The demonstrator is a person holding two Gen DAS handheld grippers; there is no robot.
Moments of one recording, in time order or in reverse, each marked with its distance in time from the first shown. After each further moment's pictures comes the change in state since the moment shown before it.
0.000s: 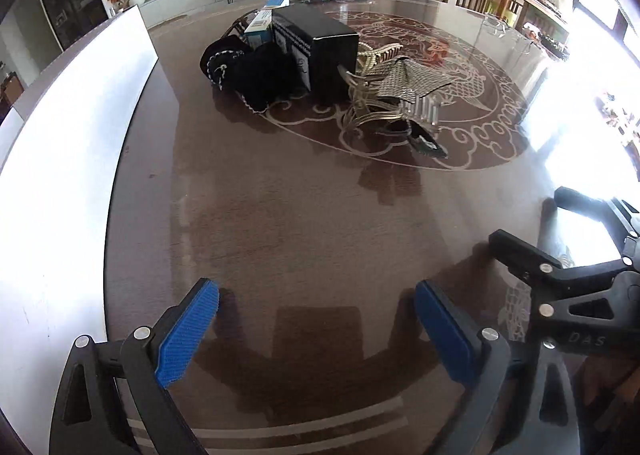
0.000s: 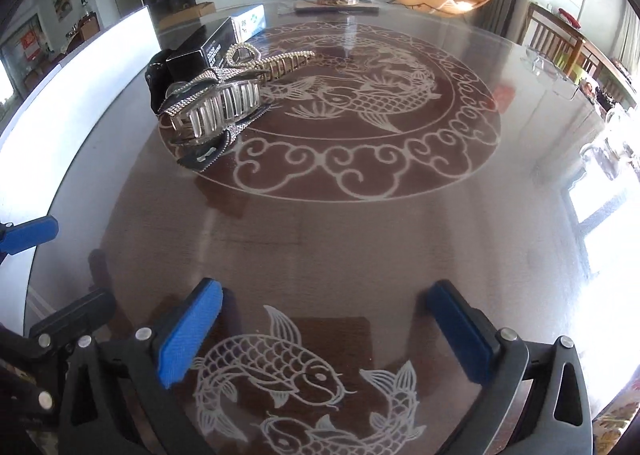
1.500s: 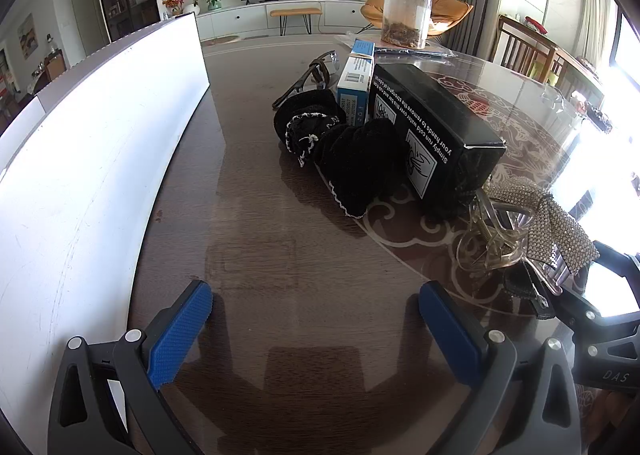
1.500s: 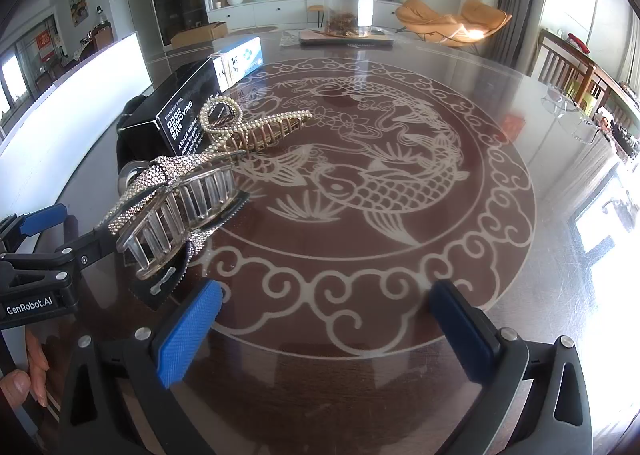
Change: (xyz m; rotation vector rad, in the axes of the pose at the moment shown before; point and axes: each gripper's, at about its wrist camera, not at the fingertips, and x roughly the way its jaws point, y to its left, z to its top) left arm 0.028 0.049 0.056 -0.130 -0.152 0.082; right arm 0.034 -0.007 0.060 -0.012 -0.094 0.008
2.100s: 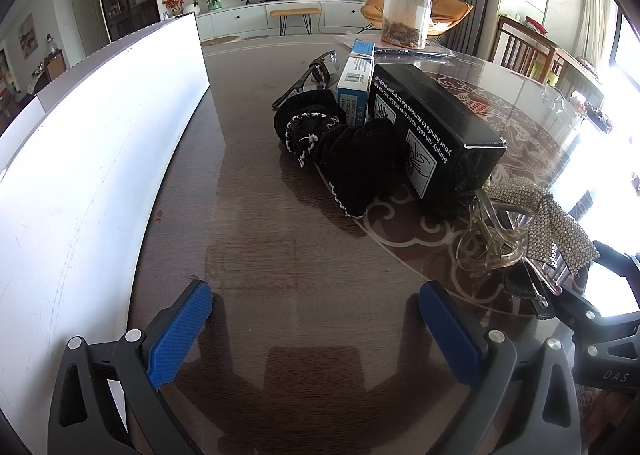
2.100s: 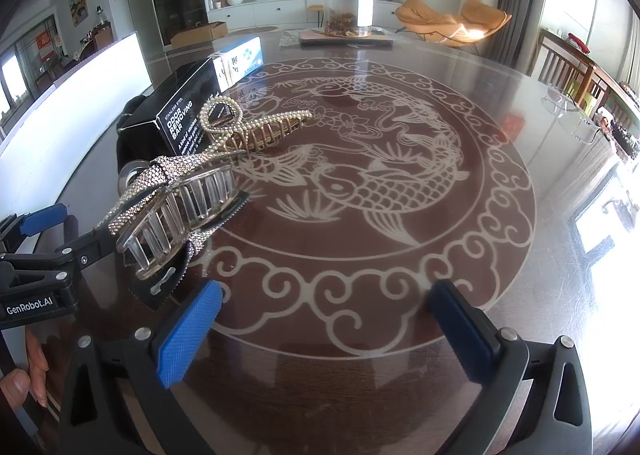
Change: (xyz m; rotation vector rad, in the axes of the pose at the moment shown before) left arm 0.000 0.000 0.000 0.000 0.000 0.000; right arm 0.000 0.000 0.000 0.000 0.000 0.000
